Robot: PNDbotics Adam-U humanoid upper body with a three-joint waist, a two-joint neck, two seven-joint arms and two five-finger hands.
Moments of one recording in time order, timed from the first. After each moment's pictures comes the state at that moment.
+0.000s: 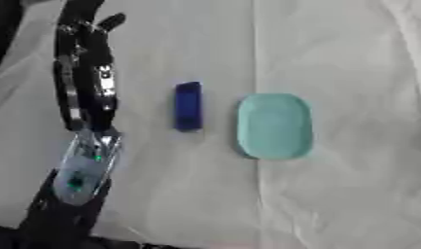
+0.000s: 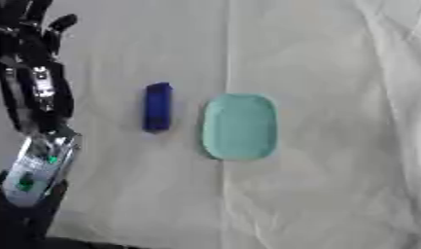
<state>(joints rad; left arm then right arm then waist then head) -0.01 0.27 0.00 -1.98 -0.12 -0.61 0.48 -0.37 -0.40 -0.31 -1.99 0.02 -0.18 -0.03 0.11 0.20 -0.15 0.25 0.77</state>
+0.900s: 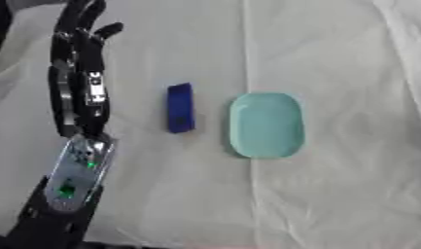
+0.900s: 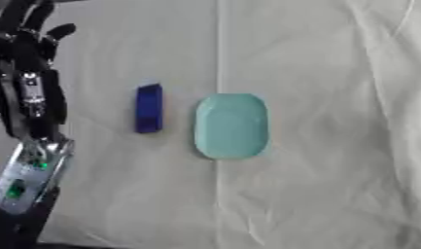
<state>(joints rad) 0.01 0.36 -0.03 -1.98 -0.13 -0.56 0.41 -0.37 -0.40 -0.31 -1.99 -0.01 -0.17 -0.03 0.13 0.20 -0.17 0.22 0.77</state>
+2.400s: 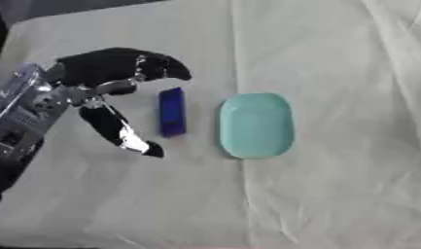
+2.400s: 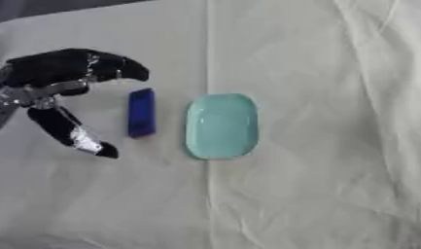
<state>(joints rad) -0.15 0.79 -0.05 -1.98 -0.55 -0.34 -0.46 -0.35 -0.41 -0.29 -1.99 -0.04 -0.13 0.00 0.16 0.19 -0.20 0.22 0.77</state>
